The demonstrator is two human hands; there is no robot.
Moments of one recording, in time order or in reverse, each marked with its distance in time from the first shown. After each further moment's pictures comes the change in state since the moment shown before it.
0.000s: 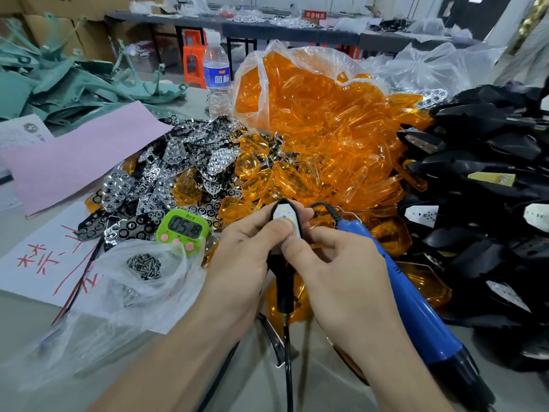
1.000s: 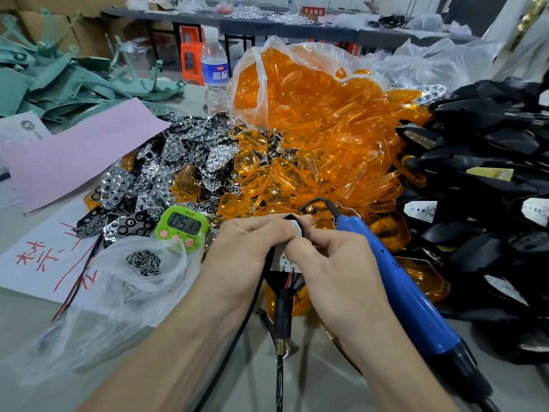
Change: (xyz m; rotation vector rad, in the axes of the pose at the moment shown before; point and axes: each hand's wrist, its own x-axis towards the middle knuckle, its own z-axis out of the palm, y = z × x) left_hand -0.002 0.016 -0.002 0.209 -0.096 -0.076; right_hand 0.001 0.002 0.007 0.064 -0.033 -0.031
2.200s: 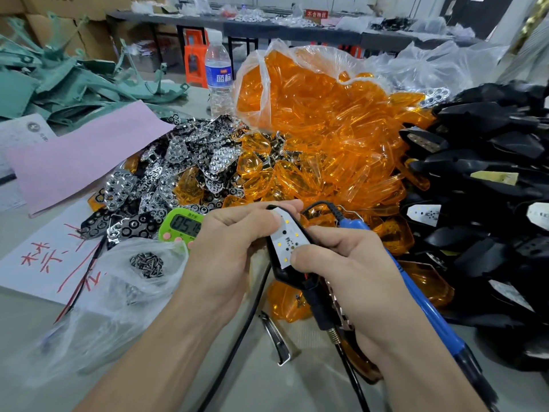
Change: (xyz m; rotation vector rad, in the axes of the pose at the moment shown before) left_hand -0.007 0.016 -0.004 -0.202 0.084 0.132; right_hand 0.002 -0.012 -0.019 0.313 -0.280 0.129
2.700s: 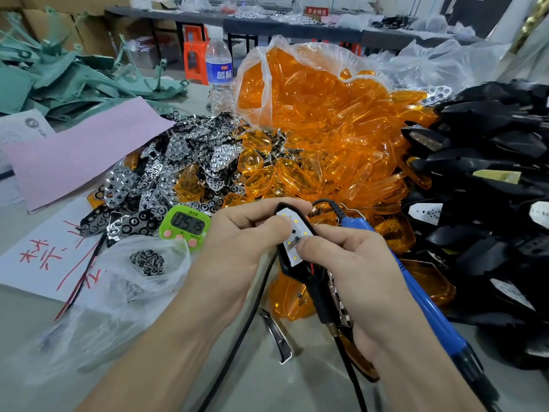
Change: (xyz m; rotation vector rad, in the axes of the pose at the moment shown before) left_hand 0.000 -0.007 -0.001 0.160 -0.031 0.027; right_hand -0.001 0.004 0.003 0.043 0.125 0.042
